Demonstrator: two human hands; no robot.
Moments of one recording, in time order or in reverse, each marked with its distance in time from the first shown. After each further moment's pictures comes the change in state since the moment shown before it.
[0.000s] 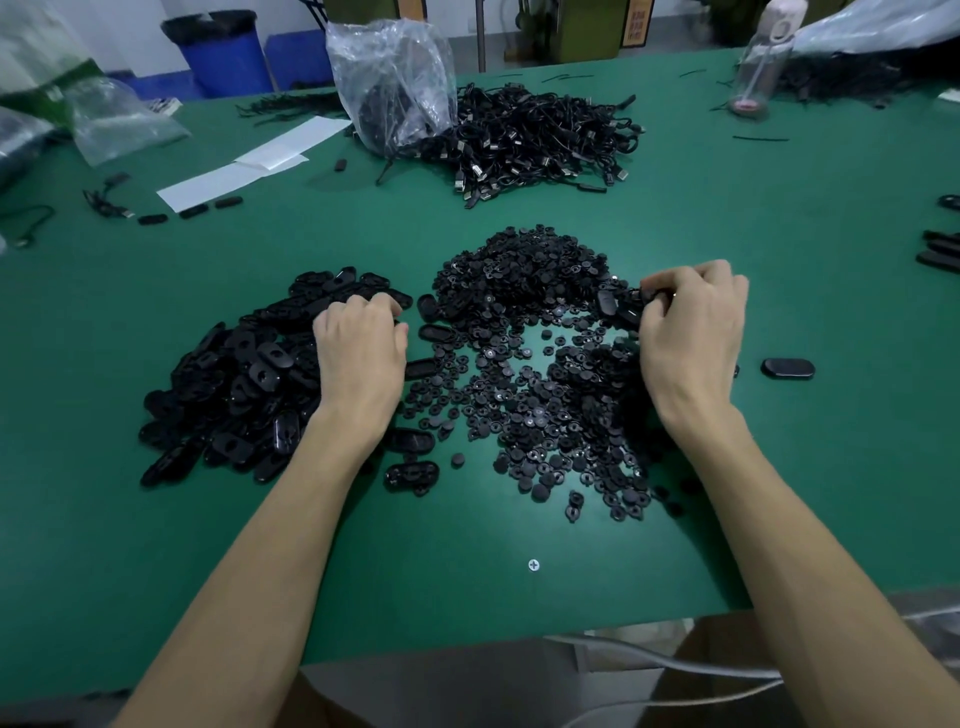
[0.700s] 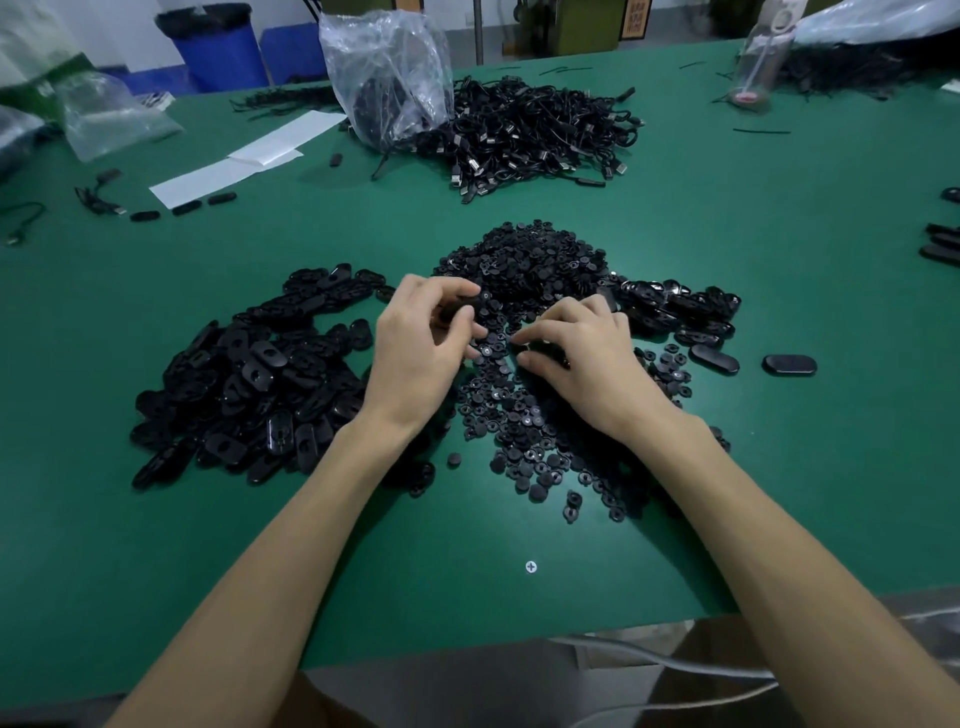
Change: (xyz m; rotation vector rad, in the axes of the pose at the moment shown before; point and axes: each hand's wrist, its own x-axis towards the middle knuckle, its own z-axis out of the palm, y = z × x) left_hand -0.020 0.041 0.000 -0.921 0.003 0.175; right_hand -0.024 -0.022 0.024 0.056 -0.492 -0.508
